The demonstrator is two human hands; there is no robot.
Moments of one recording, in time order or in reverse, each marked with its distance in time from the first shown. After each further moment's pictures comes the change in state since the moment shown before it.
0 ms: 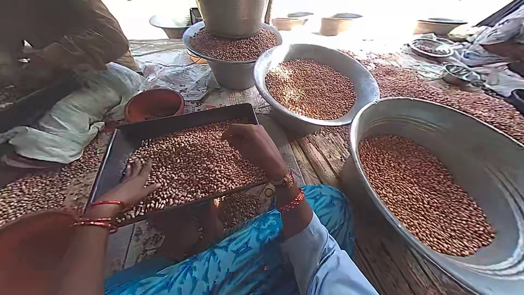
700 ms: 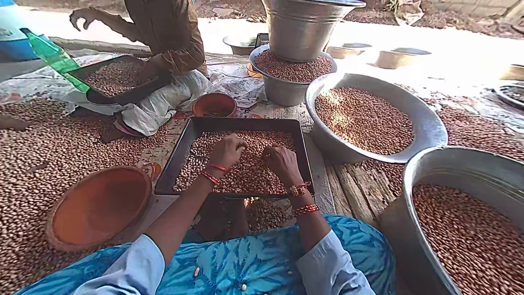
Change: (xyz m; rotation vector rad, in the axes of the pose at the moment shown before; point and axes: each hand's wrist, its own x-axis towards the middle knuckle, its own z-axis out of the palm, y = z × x) left_hand -0.004 0.132 -0.035 -0.223 0.407 0.165; right_hand 0.026 0.014 0.063 -0.499 -0.296 0.243
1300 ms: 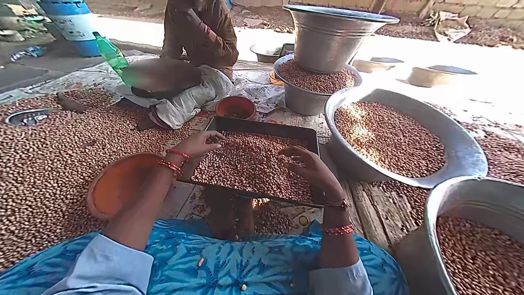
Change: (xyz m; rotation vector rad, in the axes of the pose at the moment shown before) left_hand -0.047 -0.092 -0.085 -0.299 -0.104 -0.099; right_hand -0.025 0.041 -0.037 0.667 0.021 -0.457
